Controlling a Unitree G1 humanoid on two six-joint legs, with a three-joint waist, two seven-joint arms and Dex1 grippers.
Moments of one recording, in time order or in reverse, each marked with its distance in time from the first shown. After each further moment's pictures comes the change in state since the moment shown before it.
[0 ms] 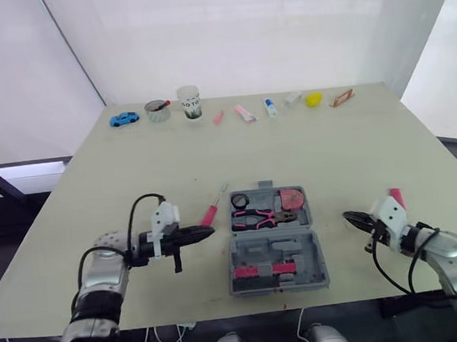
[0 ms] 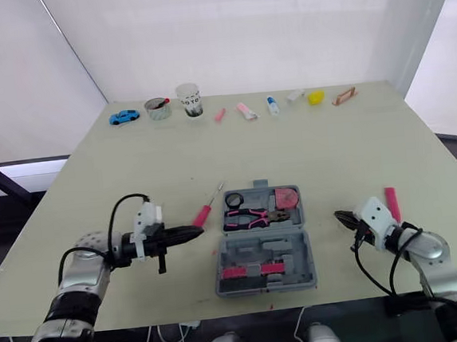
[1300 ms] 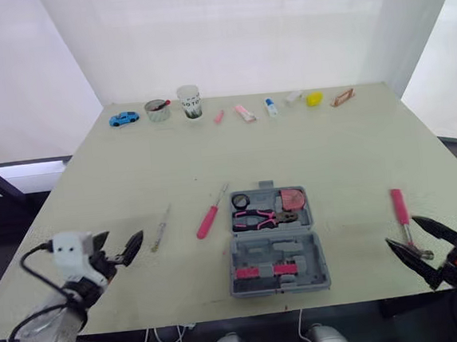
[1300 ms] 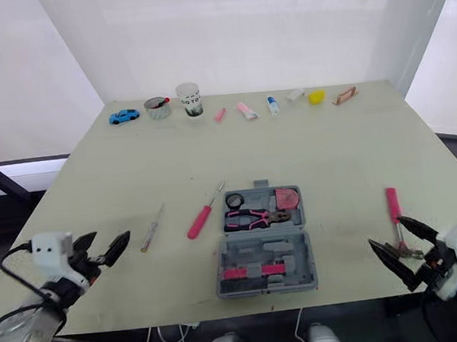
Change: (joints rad) left arm 0.396 -0.062 0.355 -0.479 -0.118 0.424 0.833; right arm 0.462 -0.072 -0.311 -0.513 0.426 0.232 0.040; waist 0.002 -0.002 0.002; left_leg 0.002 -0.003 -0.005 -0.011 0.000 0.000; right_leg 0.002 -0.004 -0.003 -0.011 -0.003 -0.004
